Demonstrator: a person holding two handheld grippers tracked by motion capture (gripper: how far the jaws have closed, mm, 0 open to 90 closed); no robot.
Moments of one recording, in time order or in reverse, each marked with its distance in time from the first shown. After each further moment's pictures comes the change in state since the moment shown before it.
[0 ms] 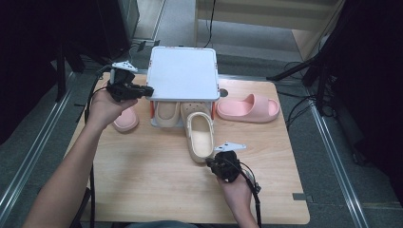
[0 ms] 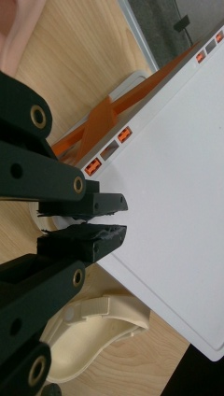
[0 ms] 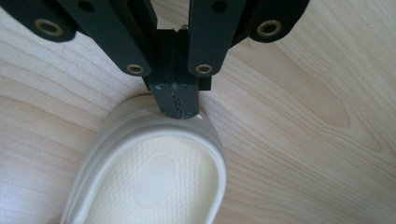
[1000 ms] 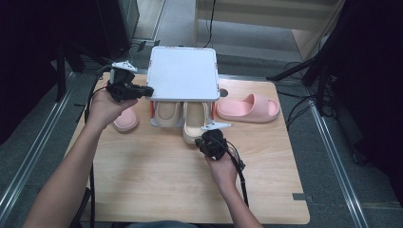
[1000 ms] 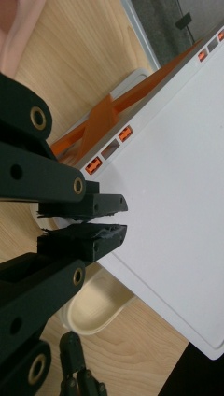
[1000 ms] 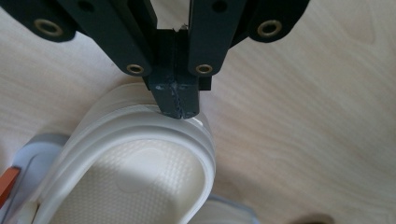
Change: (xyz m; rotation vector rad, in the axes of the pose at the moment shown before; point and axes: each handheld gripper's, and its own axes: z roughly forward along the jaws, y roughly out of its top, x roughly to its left) left arm 0.000 0.000 0.000 0.002 -0.005 -0.008; right arm -0.001 0.059 0.039 -0.030 -0.004 -0.035
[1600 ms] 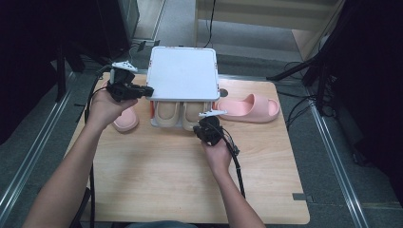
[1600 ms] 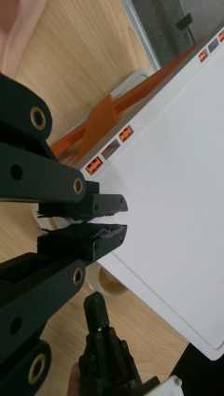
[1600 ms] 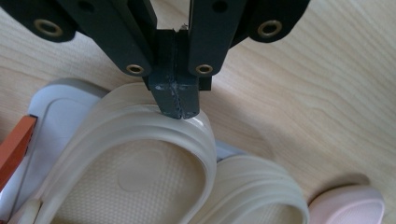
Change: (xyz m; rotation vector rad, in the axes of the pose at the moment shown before) left arm 0.000 0.000 0.000 0.001 0.001 -0.003; right arm -0.019 0.031 0.031 -0.036 -0.030 0.045
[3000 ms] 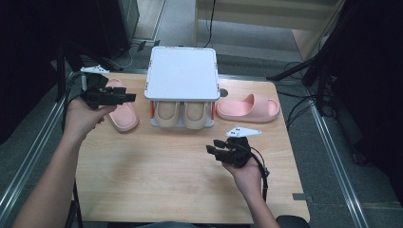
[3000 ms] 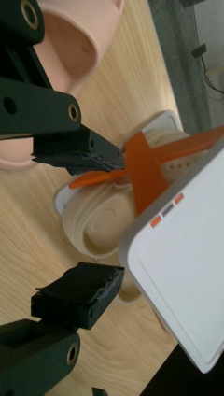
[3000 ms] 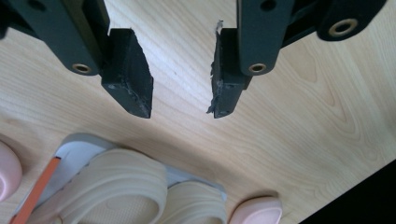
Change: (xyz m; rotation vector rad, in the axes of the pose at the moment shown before) left arm 0.019 -0.039 -0.049 -0.058 0.064 -0.139; right arm -0.016 -0.051 -0.096 -0.091 0.177 -0.068
